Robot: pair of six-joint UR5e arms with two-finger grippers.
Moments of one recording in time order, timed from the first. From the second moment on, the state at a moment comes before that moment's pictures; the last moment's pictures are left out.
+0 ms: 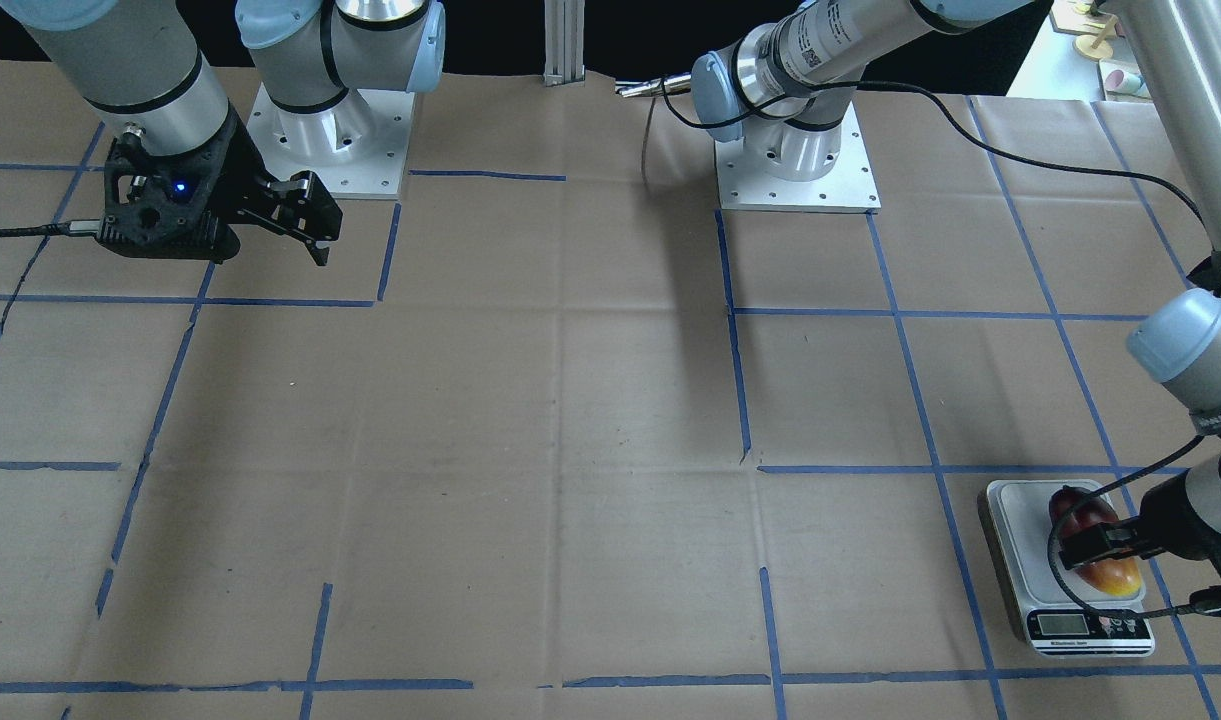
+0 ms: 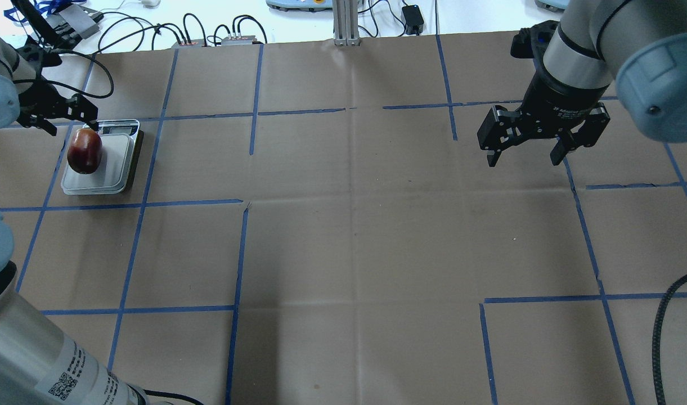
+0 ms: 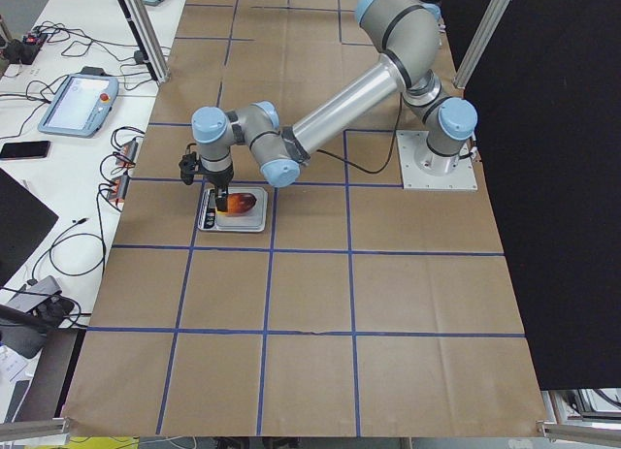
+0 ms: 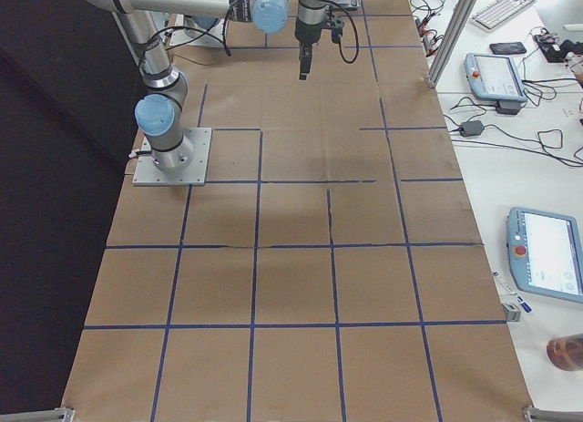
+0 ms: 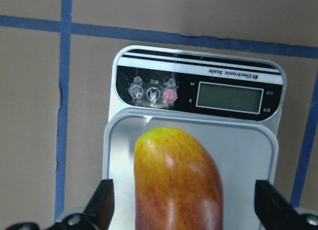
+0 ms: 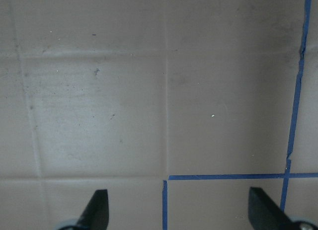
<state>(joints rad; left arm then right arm) -1.08 -2.11 -1.42 -1.07 1.58 0.37 1.53 -1.60 1.68 -1.57 -1.56 -0.02</state>
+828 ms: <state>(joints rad) -1.40 -1.76 -1.43 -1.51 1.57 -0.02 1.53 -1.60 1.68 -1.57 -1.56 -0.02</state>
